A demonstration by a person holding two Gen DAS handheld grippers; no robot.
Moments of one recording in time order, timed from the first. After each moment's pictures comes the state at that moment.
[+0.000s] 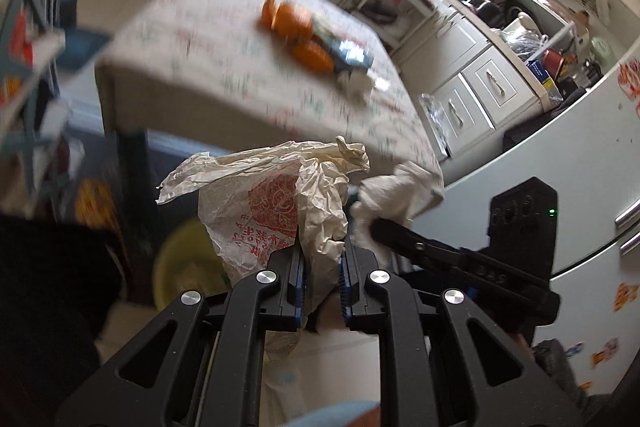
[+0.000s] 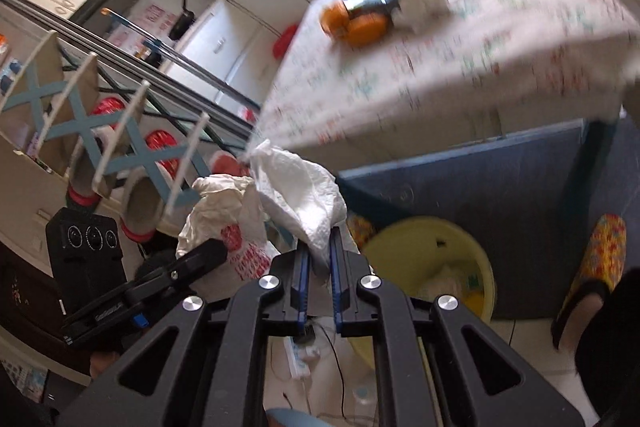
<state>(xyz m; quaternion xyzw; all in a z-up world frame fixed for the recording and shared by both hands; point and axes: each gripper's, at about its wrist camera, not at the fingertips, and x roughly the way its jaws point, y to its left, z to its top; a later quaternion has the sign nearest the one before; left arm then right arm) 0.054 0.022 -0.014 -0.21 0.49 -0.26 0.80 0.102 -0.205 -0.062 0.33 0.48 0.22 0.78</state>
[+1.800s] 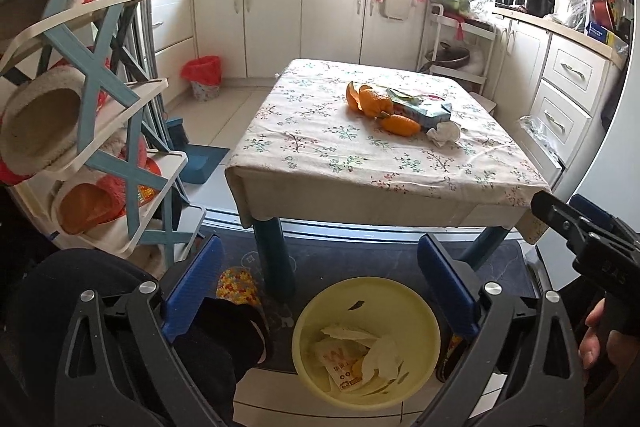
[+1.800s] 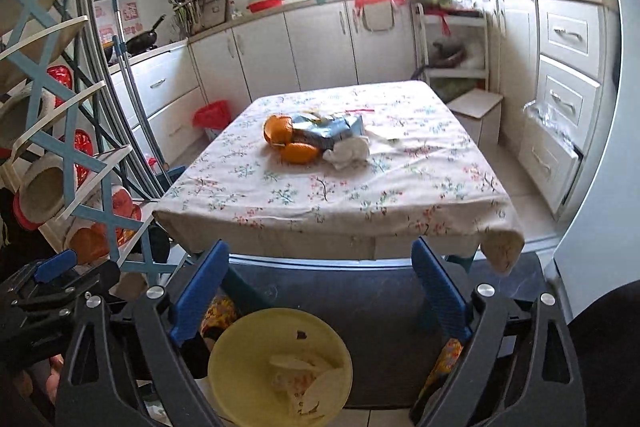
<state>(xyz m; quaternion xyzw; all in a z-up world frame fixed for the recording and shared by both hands) 0.012 0.019 0.032 0.00 0.35 -0.06 0.94 0.053 -0.205 0.015 0.10 0.30 0.02 0.95</state>
